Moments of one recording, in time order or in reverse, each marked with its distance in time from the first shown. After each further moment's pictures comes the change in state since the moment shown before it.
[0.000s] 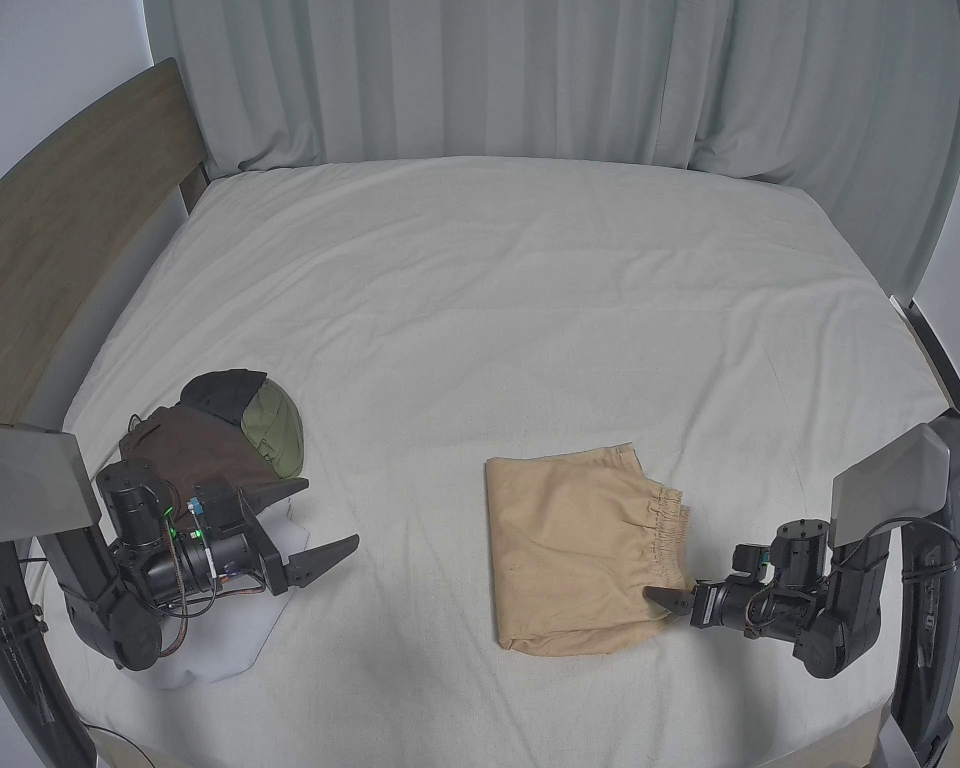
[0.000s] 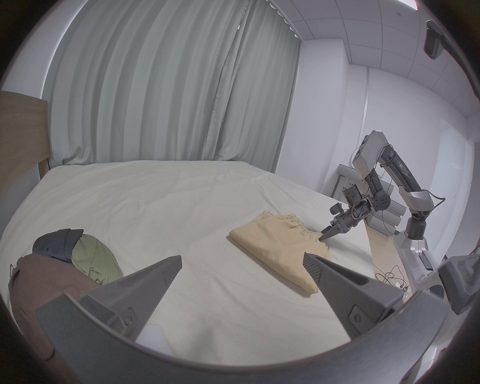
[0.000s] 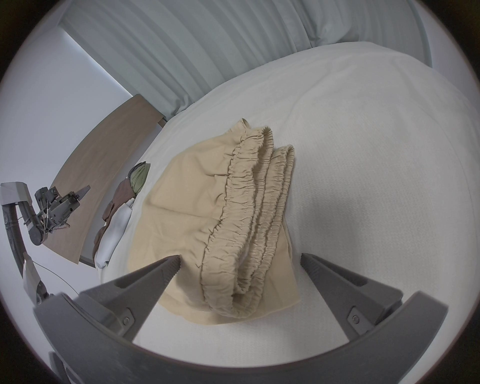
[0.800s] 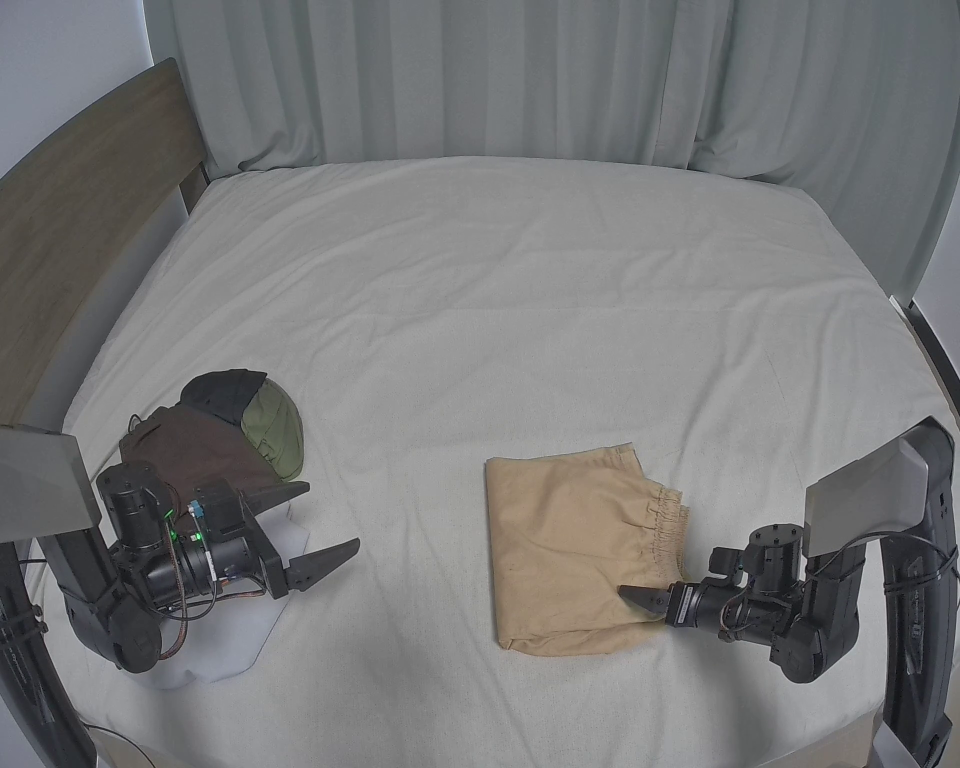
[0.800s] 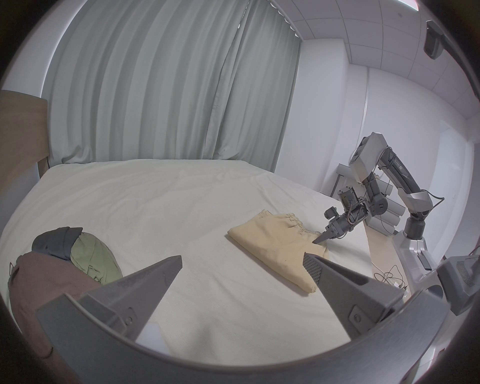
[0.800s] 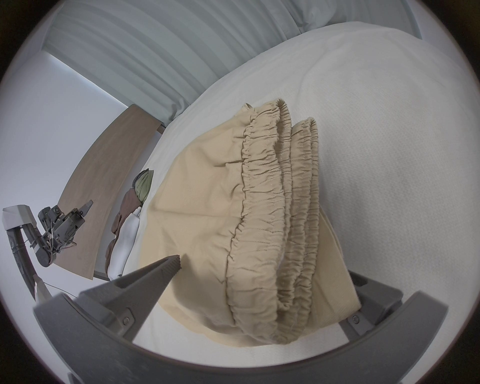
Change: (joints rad) left arm -0.003 -0.001 0.010 0.000 0.000 0.001; right arm 0.076 0.056 -0.078 -0.001 -0.005 0.160
